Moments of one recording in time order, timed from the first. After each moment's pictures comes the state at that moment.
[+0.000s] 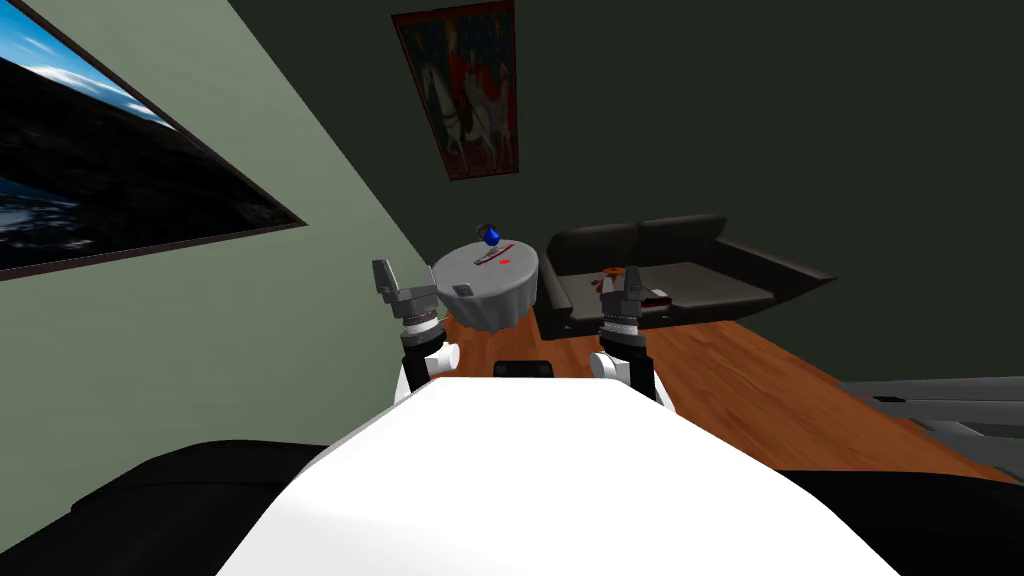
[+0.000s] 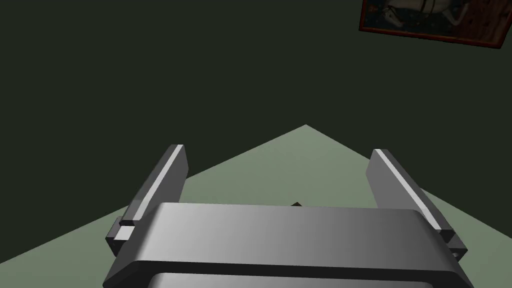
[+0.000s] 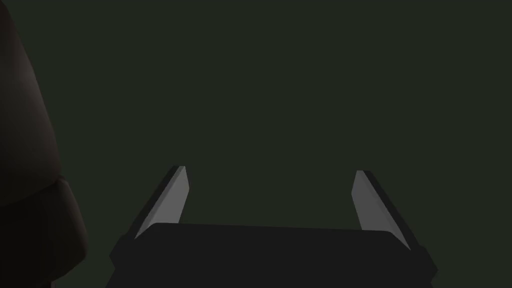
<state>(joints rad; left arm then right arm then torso) 0.46 -0.04 0.02 -2.36 -0.11 -0.59 0.09 0.54 -0.04 -0.02 -2.22 -0.09 -0.52 0.17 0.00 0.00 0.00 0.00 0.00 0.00</state>
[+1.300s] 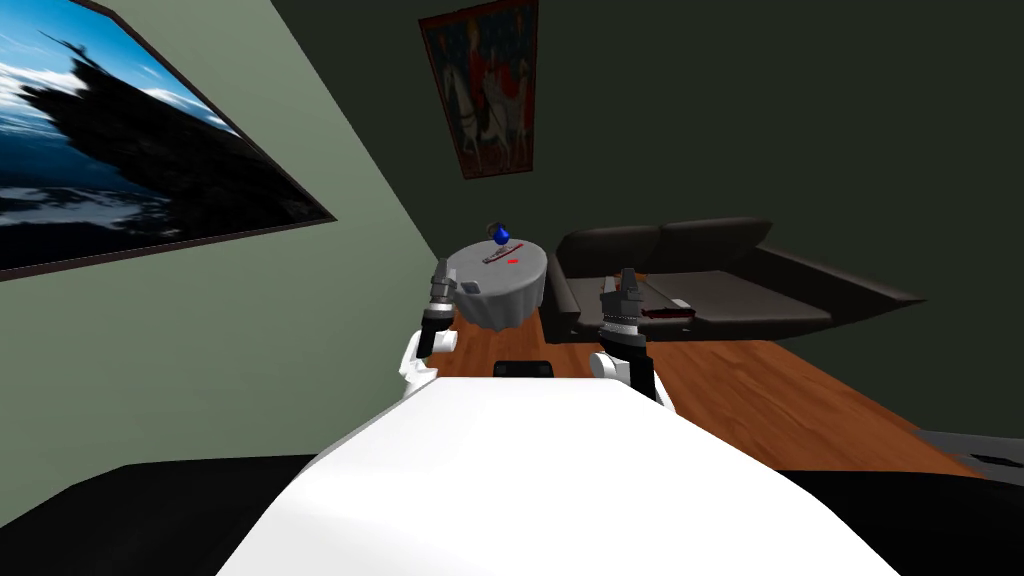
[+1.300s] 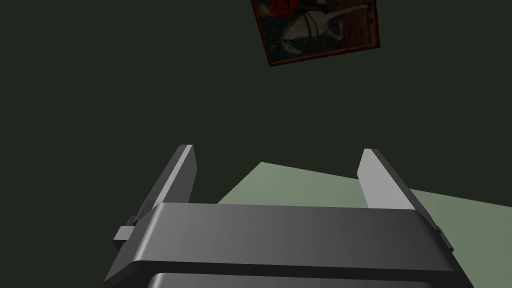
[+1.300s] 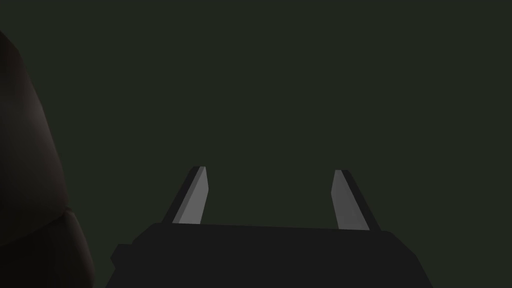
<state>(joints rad) 0.24 0.23 0.04 -2.12 -0.10 -0.32 0.00 0.54 -0.04 -0.02 -2.22 -0.09 -0.52 0.17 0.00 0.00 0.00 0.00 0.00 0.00</state>
